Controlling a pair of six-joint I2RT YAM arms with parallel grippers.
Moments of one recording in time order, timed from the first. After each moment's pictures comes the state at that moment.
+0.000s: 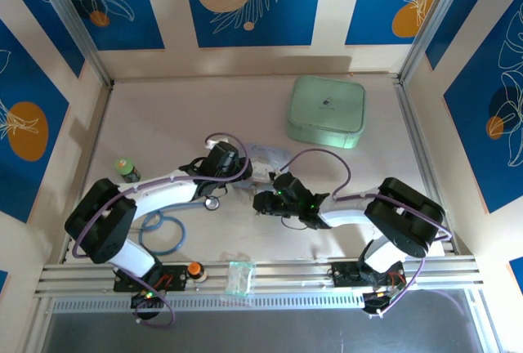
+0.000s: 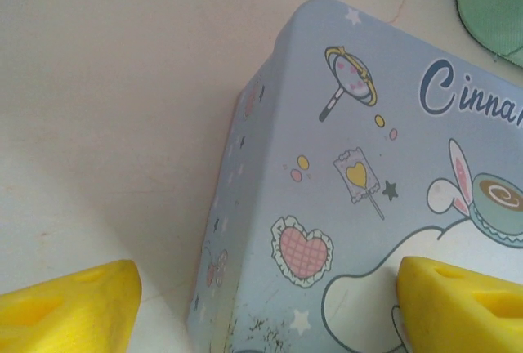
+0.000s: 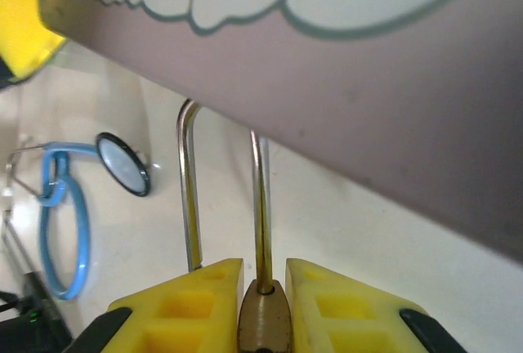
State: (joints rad) left arm -0.72 1.52 0.80 -0.12 -0.18 -0.79; right arm 0.90 1.55 0.49 0.37 -0.15 0.97
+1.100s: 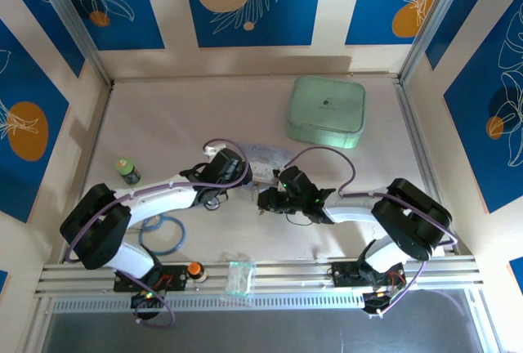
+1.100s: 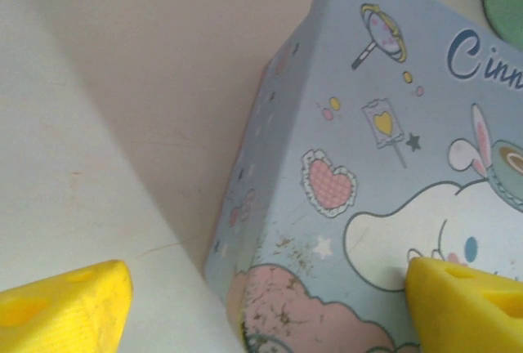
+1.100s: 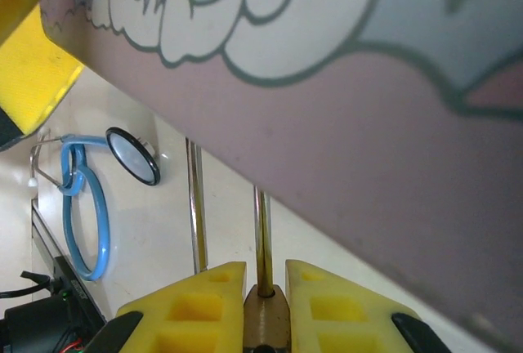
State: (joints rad) left arm -0.78 1.47 0.79 -0.21 -0.28 -0.88; right arm 0.82 1.51 0.50 0.24 -0.26 0.96
